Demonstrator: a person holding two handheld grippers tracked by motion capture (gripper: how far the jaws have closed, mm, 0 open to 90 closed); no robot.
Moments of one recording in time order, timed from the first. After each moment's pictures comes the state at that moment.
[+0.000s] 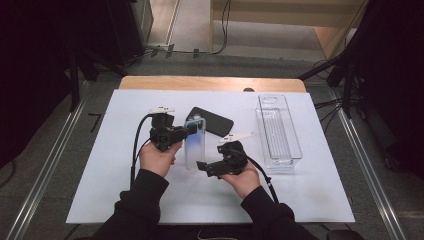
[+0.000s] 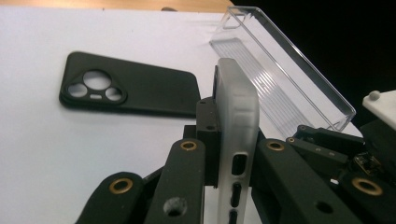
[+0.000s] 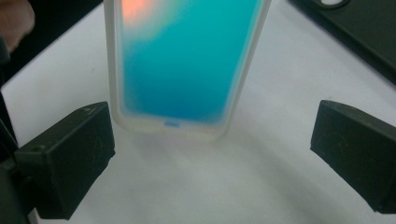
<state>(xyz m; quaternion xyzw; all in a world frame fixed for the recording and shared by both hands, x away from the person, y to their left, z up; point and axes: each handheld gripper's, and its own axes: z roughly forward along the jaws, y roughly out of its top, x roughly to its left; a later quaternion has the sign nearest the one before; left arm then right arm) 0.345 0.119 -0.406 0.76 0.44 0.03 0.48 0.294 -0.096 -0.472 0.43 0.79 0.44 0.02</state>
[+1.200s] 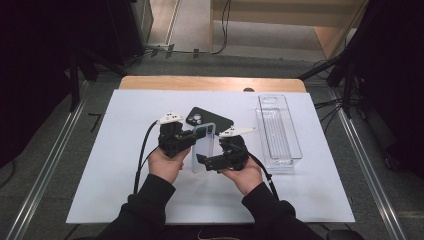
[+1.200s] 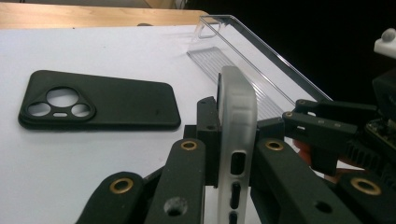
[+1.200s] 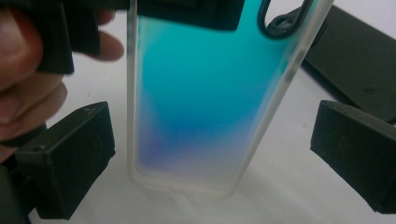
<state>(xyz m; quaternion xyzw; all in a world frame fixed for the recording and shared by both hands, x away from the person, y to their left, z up) 0.329 0.098 -0.418 0.75 0.41 0.04 0.51 0.295 -0.097 -0.445 0.45 0.77 0.45 0.06</state>
